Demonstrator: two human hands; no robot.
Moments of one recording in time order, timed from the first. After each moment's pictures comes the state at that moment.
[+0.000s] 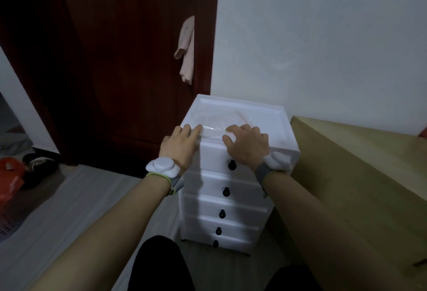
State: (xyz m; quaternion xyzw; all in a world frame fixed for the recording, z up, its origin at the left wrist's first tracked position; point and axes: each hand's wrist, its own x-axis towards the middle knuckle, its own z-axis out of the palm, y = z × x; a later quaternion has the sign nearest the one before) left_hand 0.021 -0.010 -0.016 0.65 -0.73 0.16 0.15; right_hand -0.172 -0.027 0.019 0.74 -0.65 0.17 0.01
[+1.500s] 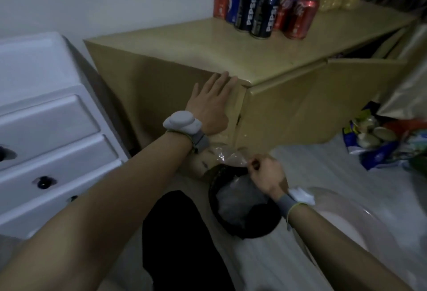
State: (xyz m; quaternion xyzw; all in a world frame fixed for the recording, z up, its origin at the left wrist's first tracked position) left_hand -0.433 0.074 -0.042 0.24 -0.96 -0.07 0.12; right_hand -0.530 0.259 -0.164 0.38 -0.90 0.18 -0.11
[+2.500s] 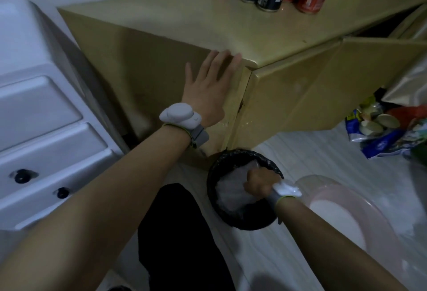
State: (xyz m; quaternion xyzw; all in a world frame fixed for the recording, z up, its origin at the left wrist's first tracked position) left_hand -0.446 0.065 -0.070 0.23 -0.95 -0.02 0.20; right_hand -0.536 0.251 -0.224 0.37 -0.89 -0.10 -0.26
